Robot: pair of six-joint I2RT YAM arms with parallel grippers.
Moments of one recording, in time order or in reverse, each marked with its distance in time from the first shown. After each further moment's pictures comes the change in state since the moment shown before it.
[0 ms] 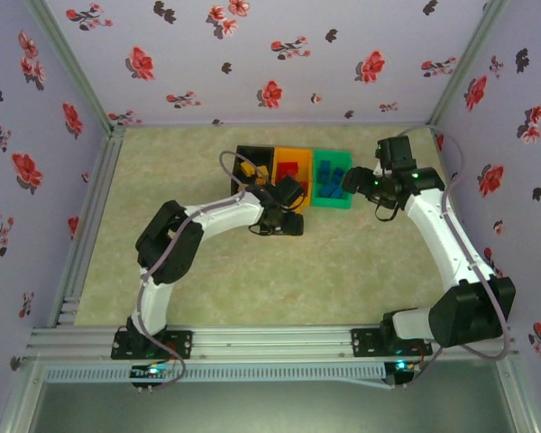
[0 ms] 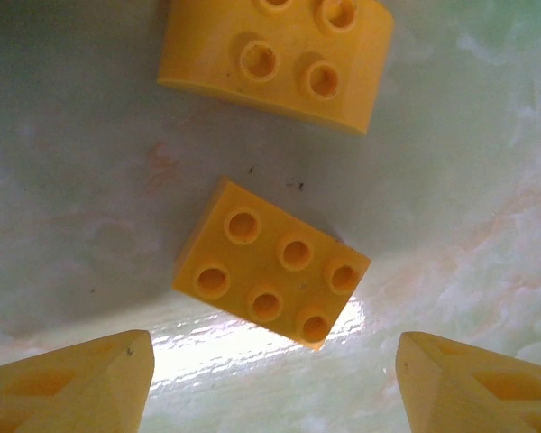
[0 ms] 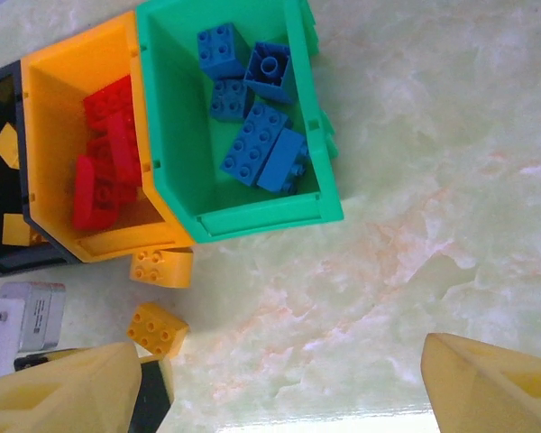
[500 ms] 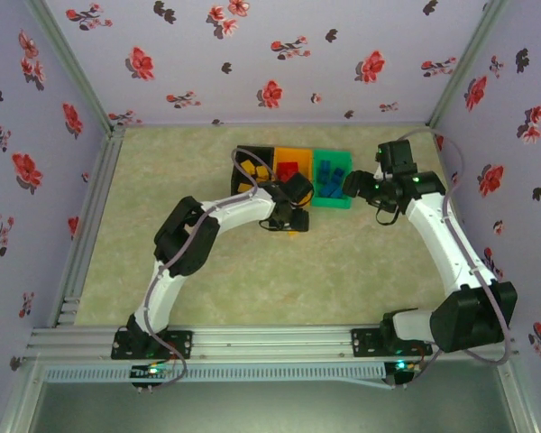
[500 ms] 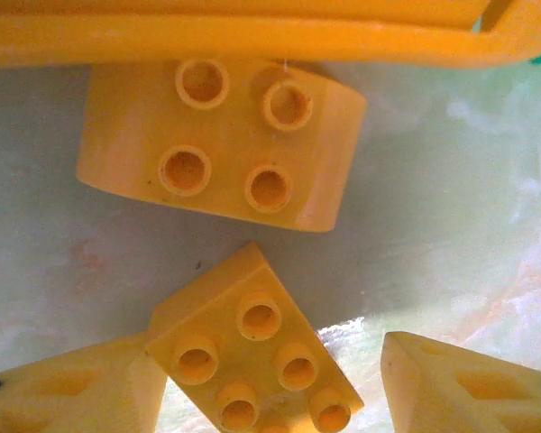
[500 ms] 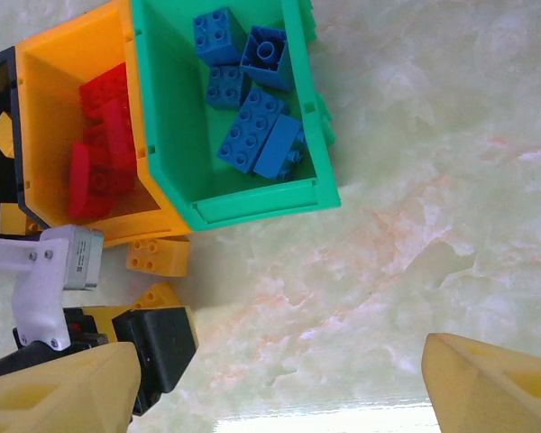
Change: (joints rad) left arm 0.000 0.141 0.161 -0.035 -0.021 0.000; right arm 0.000 -0.029 -0.030 0.000 -0.004 0.000
